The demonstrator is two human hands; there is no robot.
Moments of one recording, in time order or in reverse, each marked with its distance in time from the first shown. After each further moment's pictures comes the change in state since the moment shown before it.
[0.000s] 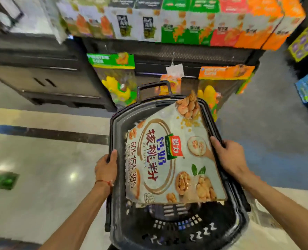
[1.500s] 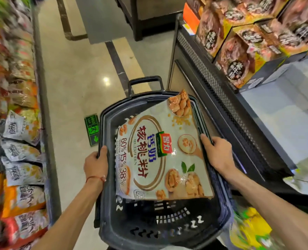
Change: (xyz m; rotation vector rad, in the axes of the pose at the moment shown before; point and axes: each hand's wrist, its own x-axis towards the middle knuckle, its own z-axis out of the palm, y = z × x) left_hand 0.503 -0.044 -0.480 -0.427 0.911 -0.578; right_hand 0.199 -0.842 0.536 -0.151 -0.605 -0.900
